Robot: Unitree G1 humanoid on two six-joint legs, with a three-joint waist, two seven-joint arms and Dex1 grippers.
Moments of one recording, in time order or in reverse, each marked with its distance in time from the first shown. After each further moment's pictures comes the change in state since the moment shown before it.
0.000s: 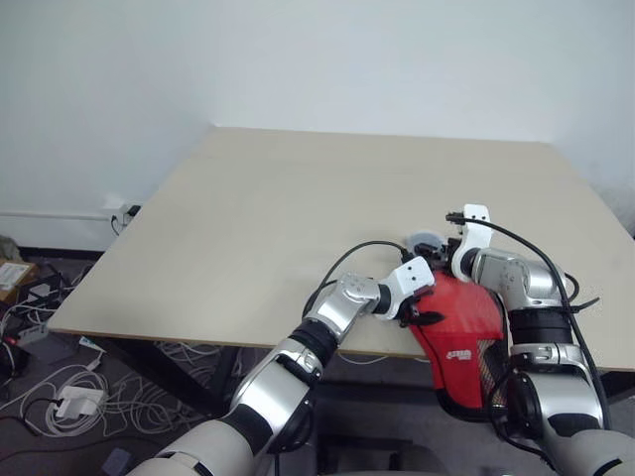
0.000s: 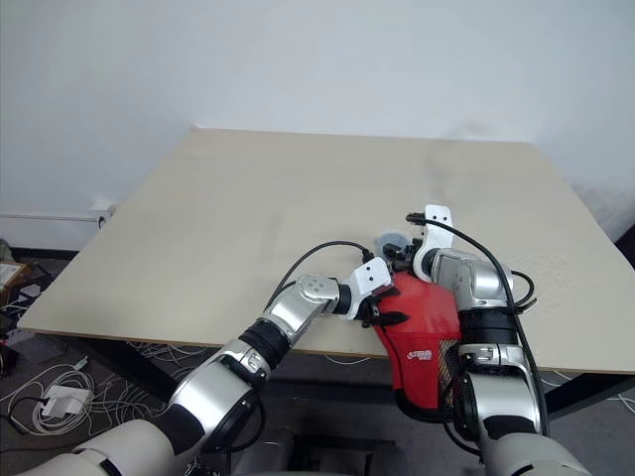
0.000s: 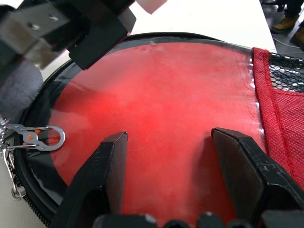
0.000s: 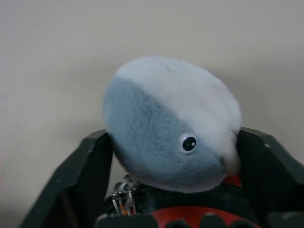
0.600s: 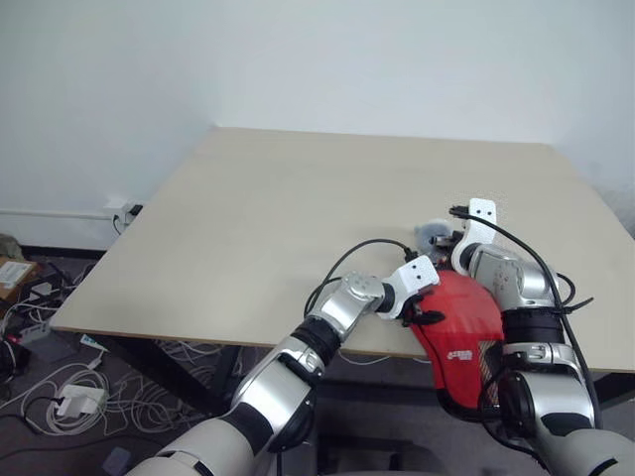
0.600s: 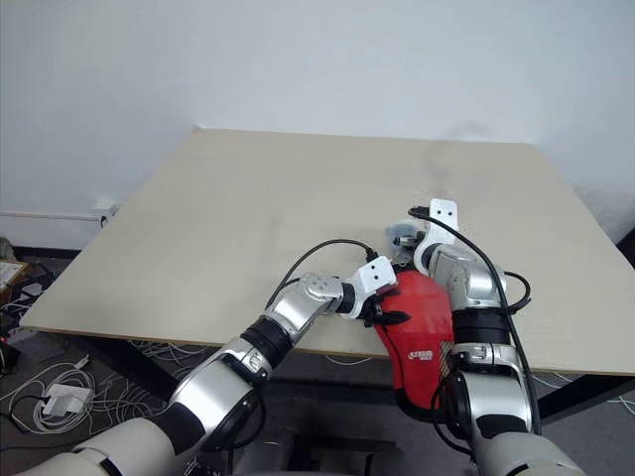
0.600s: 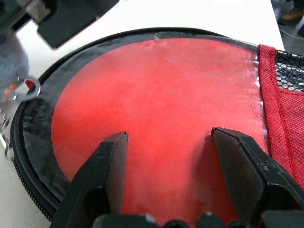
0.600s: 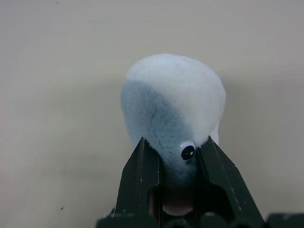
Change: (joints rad) left arm -0.021 -0.001 -0.044 -0.029 0.000 0.093 0.025; right arm 0.023 0.039 -0.064 -0.024 -0.013 -0.111 -0.140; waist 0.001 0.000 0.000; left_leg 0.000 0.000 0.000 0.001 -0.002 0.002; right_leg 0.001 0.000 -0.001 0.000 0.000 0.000
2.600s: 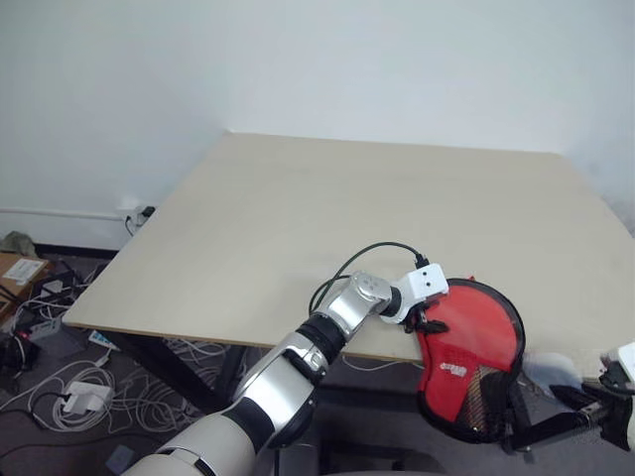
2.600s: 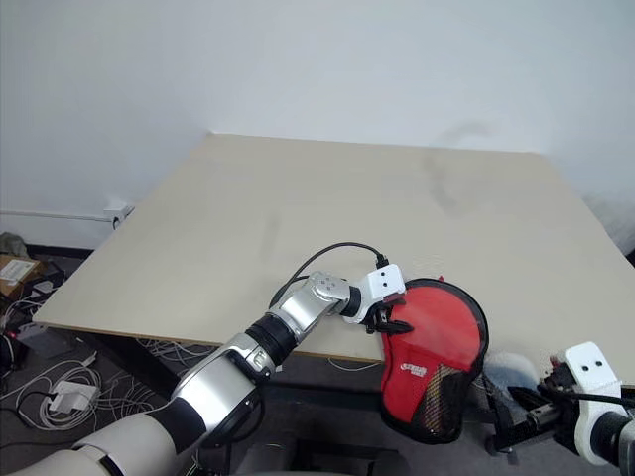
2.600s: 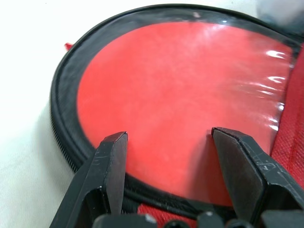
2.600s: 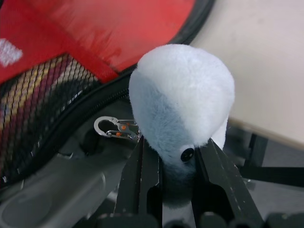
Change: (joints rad) left arm -0.023 -0.002 -0.072 0.011 -0.005 0.027 -0.050; right arm 1.365 -0.495 -0.412 -0.931 0.262 0.059 0.607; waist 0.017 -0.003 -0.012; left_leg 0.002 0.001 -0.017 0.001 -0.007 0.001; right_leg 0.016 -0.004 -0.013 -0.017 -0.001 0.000
